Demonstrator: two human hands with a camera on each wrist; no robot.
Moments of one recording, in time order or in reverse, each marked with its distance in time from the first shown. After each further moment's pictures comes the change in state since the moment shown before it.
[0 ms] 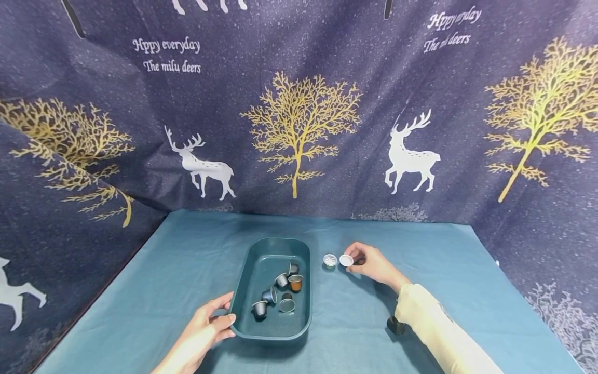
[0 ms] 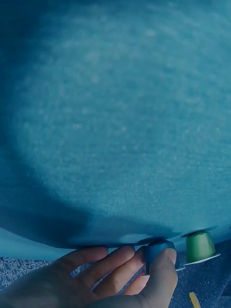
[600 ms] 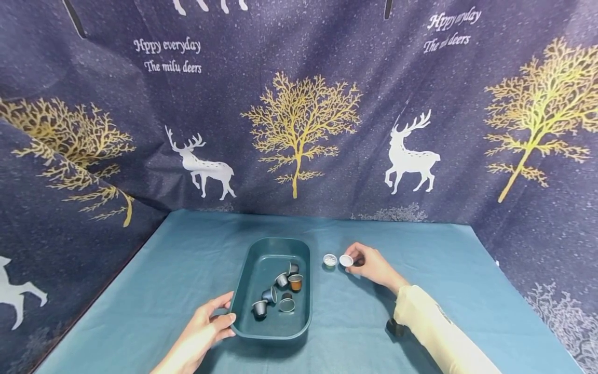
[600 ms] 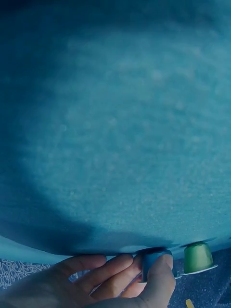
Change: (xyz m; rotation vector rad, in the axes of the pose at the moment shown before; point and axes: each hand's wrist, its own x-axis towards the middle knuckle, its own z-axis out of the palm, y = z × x) left_hand -0.002 0.002 0.001 -0.002 0.014 -0.004; right_hand -0.002 -0.003 0.004 -0.069 0.057 -0.014
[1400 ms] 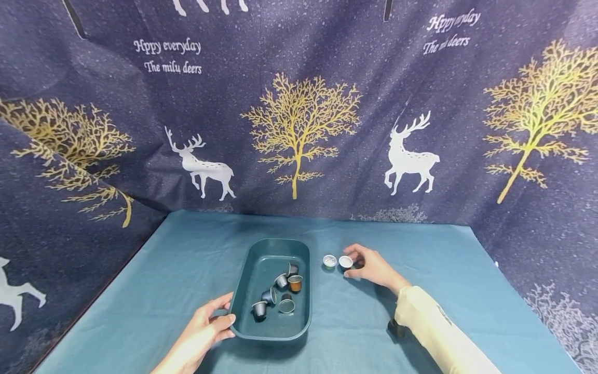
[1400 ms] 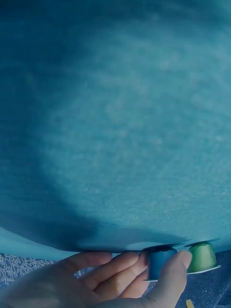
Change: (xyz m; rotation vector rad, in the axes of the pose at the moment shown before) left_hand 0.003 0.000 -0.001 -0.006 -0.003 -0.016; right_hand -0.002 -0.001 -0.003 -0.039 -0.058 0.039
